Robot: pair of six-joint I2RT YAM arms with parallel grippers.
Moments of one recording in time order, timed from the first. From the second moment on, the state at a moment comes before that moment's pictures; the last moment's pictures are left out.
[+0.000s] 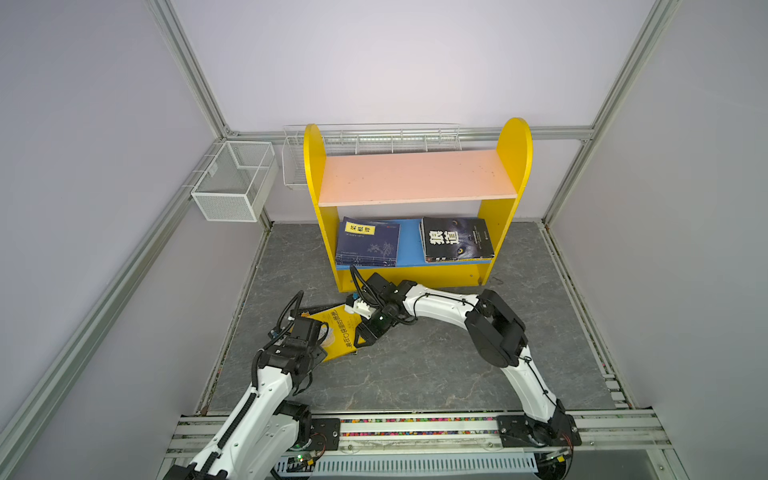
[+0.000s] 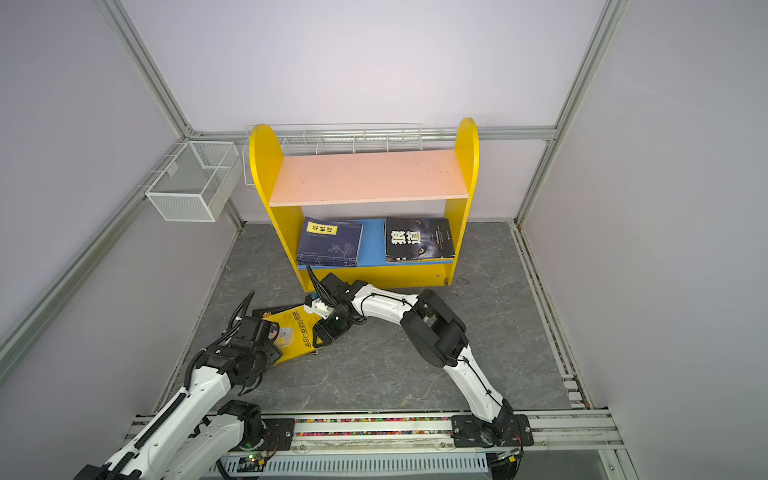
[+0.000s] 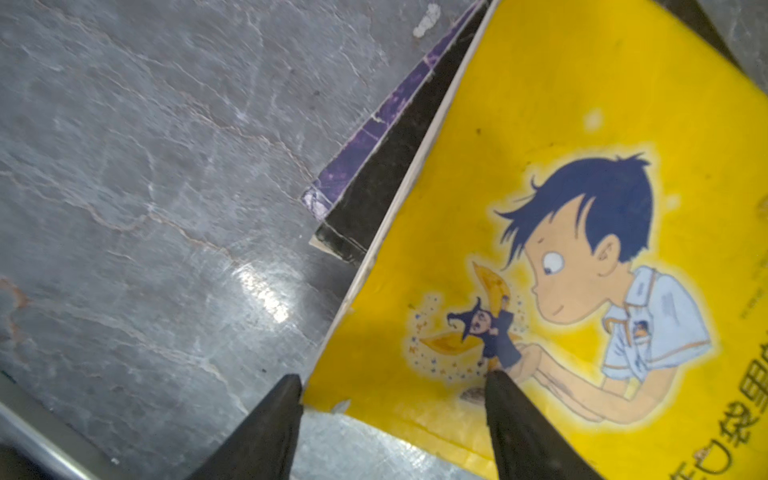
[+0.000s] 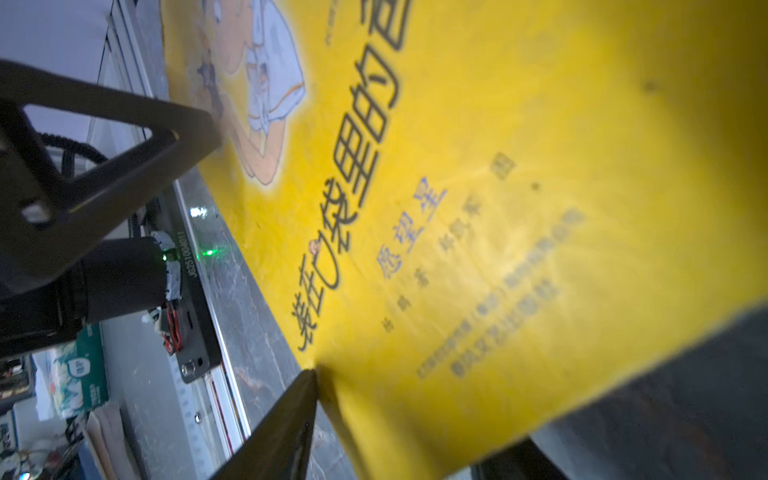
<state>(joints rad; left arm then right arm) -0.27 0.84 0.46 -0.84 -0.22 -1.02 0.94 2.23 1.70 -0.62 -0.53 0.15</state>
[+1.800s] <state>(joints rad) -0.27 0.87 0.46 -0.72 -0.16 -1.00 0.84 2.13 1.53 -0.50 -0.85 0.23</state>
